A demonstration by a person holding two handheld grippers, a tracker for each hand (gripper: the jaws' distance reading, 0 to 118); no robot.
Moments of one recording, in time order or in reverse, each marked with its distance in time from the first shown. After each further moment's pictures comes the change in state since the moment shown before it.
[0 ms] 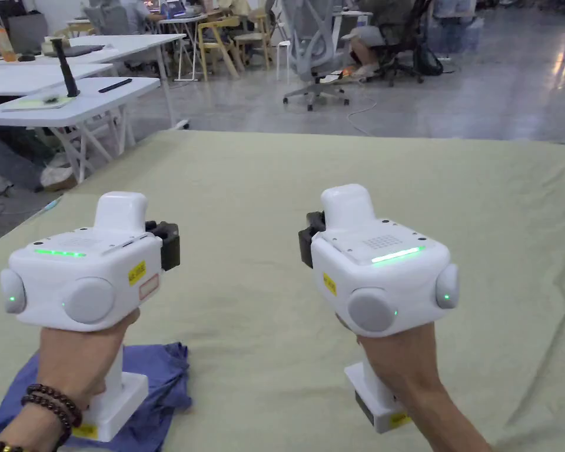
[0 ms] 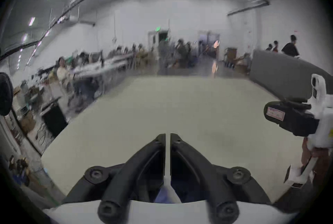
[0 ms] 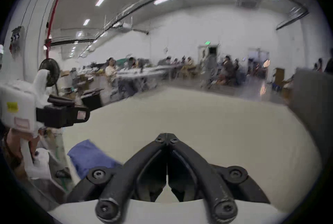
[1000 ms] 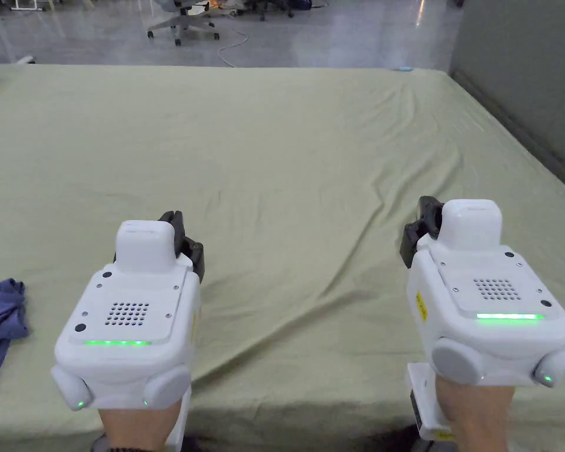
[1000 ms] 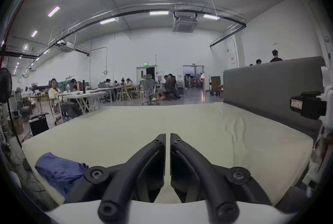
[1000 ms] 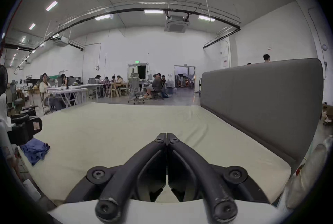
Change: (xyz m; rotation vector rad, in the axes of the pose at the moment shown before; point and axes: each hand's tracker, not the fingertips) left arm 0.225 -0.130 0.071 0.185 -0.041 -0.033; right arm 0.160 -0.135 0.233 0.051 -0.550 -0.075
